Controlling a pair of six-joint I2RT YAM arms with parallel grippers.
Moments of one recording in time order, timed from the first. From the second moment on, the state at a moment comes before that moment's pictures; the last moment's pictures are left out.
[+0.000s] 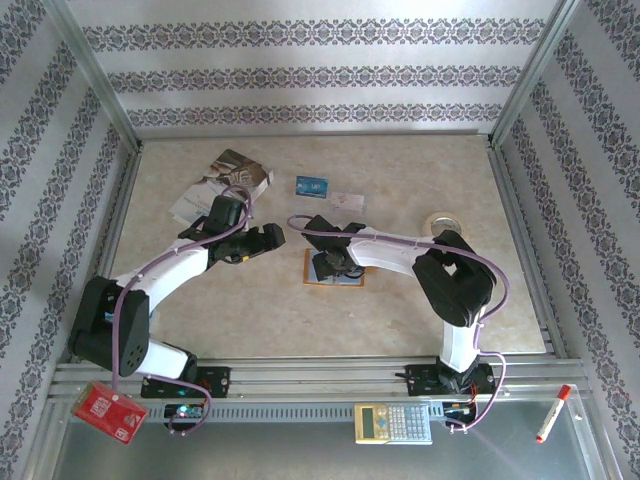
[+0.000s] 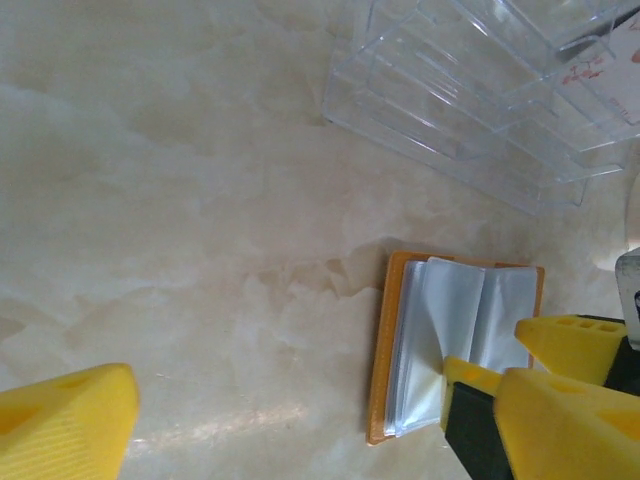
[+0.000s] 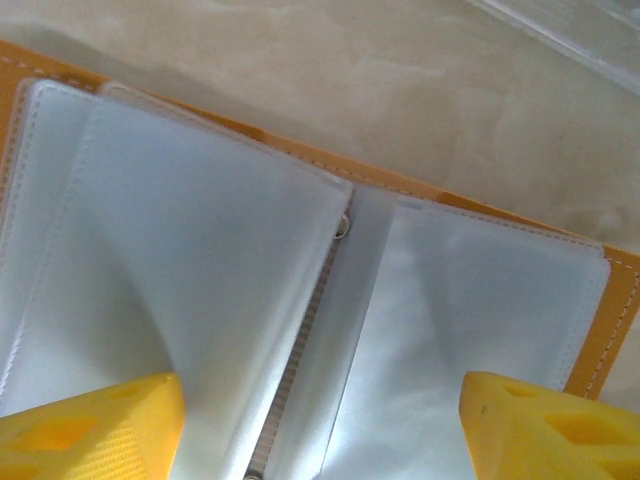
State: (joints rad) left arm -0.31 1.44 0.83 -0.32 0.32 -0.66; right arm 0.79 1.87 1.19 -0.66 0.20 0.55
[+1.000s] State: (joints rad) left arm -0.54 1.69 0.86 -0.08 0.54 -0.94; right arm 0.76 1.84 1.11 -0.56 0.17 0.54
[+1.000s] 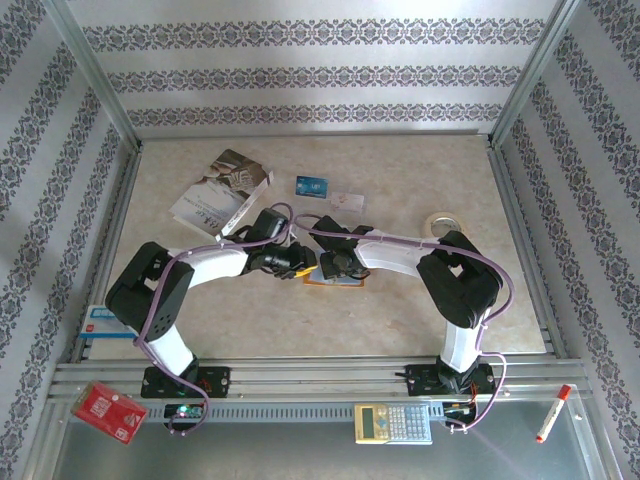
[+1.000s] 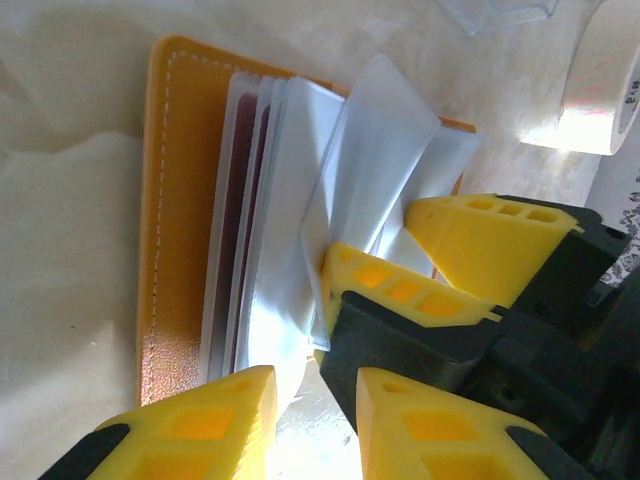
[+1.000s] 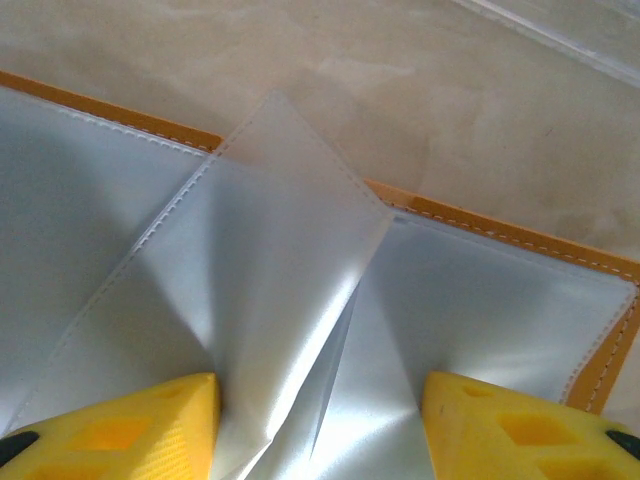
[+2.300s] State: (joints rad) left arm -0.55 1.76 0.90 -0.10 0.55 -0.95; right arm 0.73 1.77 1.04 -0.49 0.08 0.54
